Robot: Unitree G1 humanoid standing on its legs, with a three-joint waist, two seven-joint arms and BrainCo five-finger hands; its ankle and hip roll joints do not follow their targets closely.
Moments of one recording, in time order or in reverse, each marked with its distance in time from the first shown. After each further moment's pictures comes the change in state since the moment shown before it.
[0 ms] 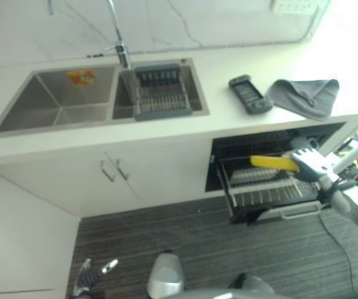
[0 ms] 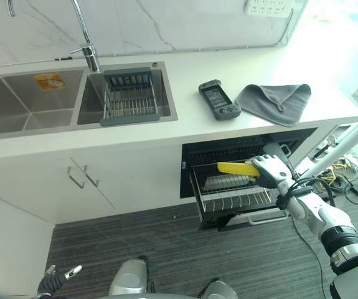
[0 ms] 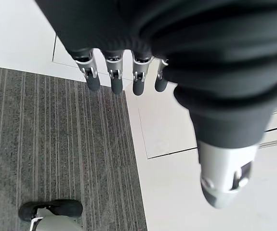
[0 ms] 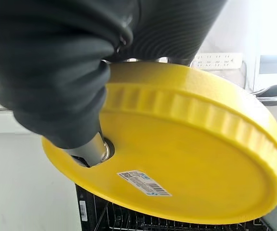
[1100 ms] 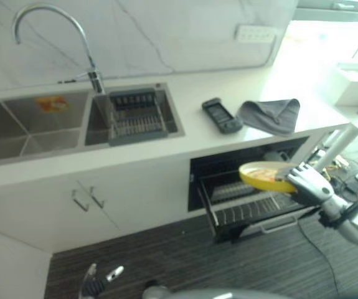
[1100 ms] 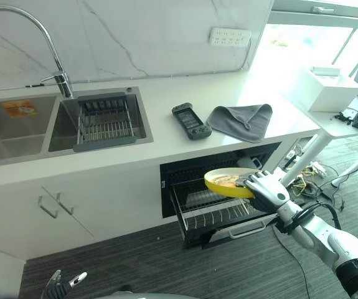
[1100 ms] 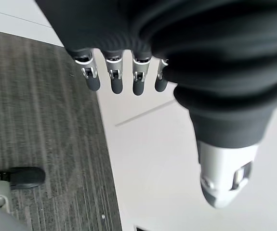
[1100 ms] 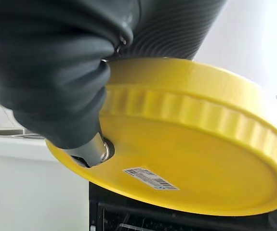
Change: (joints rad) left arm 0.062 -0.050 0.019 0.038 0.019 -0.090 -0.005; right arm 0.360 -0.036 -0.175 -0.350 -0.138 -0.102 -0.131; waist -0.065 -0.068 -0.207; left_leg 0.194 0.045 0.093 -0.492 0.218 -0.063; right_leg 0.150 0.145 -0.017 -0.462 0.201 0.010
